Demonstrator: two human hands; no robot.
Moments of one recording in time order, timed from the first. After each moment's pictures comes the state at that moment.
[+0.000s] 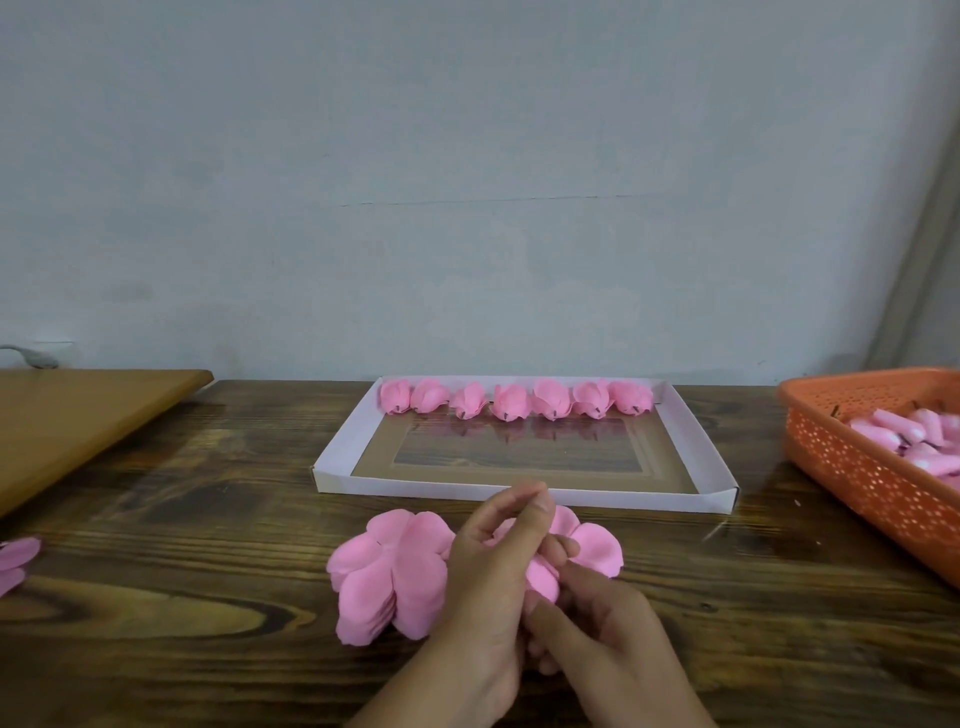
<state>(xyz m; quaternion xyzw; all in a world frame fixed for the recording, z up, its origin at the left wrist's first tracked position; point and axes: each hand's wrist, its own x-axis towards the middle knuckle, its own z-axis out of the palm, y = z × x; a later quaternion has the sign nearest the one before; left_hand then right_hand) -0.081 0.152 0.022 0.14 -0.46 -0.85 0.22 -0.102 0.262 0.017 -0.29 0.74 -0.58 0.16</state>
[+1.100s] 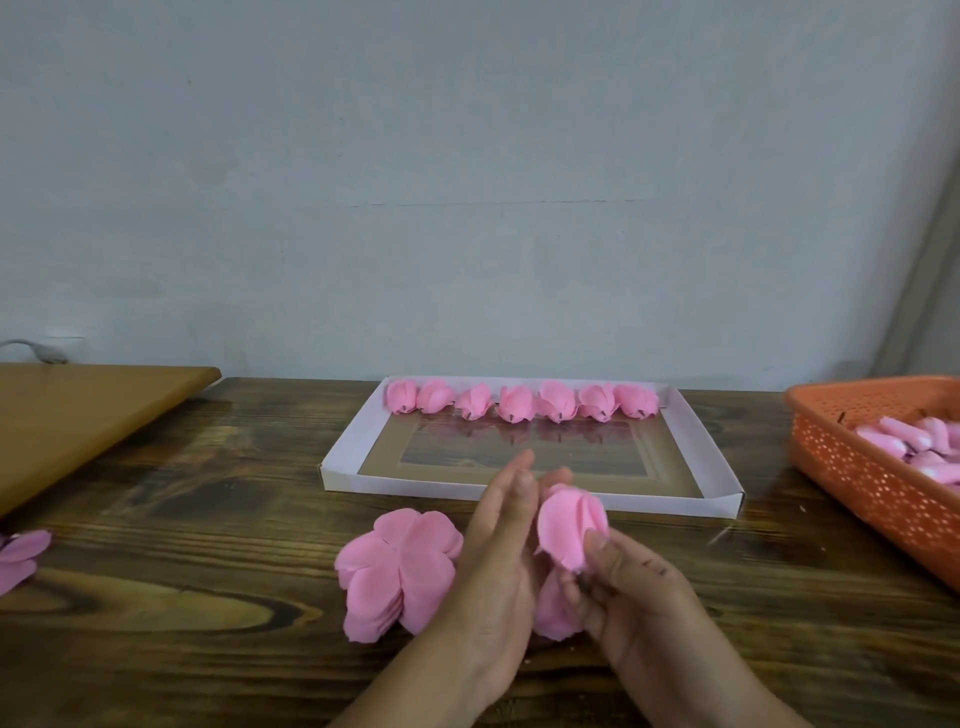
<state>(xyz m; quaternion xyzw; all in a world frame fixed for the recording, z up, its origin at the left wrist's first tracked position) -0.072 0.149 0.038 0.07 -0.48 -0.86 0.17 -0.130 0.263 0.026 -0.14 0.39 -0.84 0.35</state>
